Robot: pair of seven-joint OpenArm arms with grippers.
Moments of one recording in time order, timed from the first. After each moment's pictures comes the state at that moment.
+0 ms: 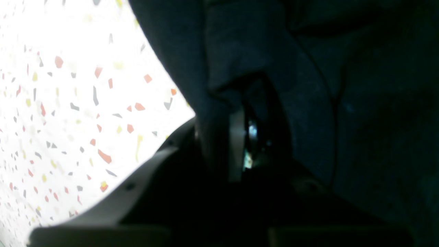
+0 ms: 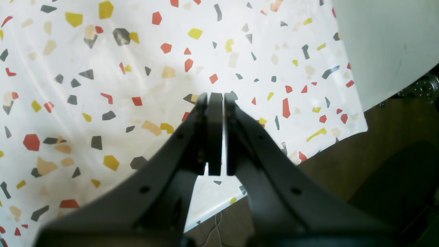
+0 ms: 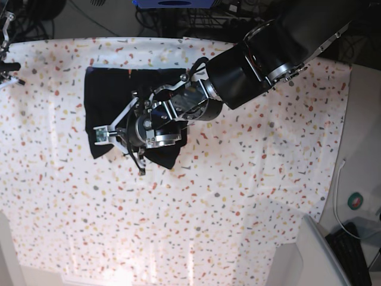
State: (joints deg) left arm -25.1 2.4 61.9 52.8 10.5 -16.8 24.3; right arm -20.0 8.9 35.7 89.1 3.5 4.6 -38.1
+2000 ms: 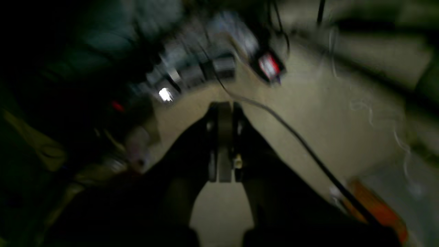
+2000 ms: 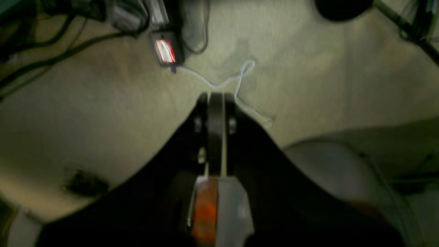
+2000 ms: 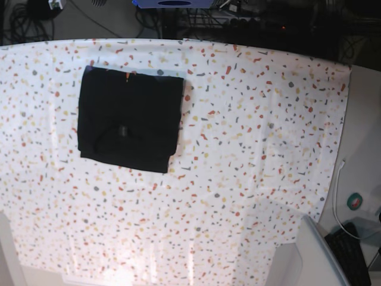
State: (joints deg) left arm 40.0 -14.1 17.5 75.3 10.2 -16.3 23.4; right arm -31.0 9.9 15.7 44.8 3.3 21.8 -22.6
